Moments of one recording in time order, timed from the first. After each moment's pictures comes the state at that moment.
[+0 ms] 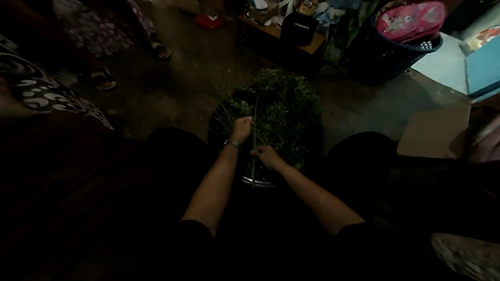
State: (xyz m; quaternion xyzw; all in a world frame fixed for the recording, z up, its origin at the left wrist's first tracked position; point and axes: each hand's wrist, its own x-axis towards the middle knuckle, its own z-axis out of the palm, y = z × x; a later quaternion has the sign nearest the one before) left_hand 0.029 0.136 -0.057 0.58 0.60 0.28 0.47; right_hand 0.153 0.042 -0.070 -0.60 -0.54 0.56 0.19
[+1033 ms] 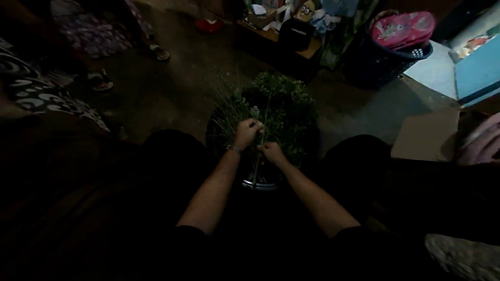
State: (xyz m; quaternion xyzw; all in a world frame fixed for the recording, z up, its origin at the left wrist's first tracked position) left_hand 0.044 0.117 -0.045 0.63 0.51 0.34 0.48; right_hand 0.170 0.050 -0.062 -0.66 -0.51 0.51 0.22
